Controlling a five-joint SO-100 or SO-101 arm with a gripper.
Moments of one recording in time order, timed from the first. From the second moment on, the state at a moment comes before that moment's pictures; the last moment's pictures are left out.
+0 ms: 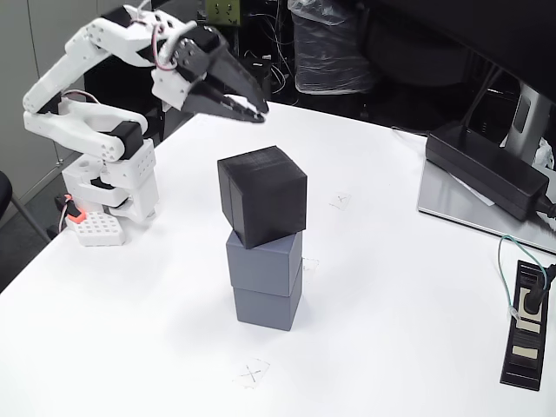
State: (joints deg) arm -6.6 176.9 147.3 53.4 -5.3
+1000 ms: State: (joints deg) arm -7.1 186.9 177.3 29.3 0.4
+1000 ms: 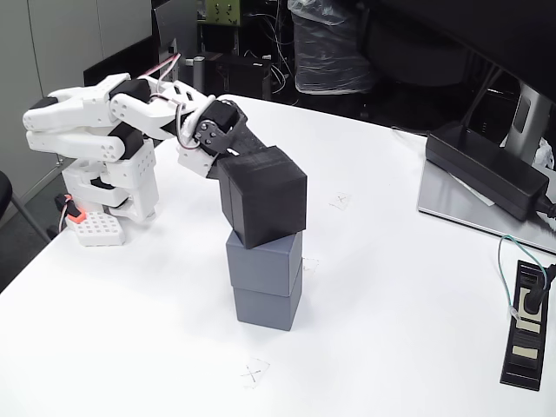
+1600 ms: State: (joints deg) arm -7.1 186.9 177.3 30.3 5.5
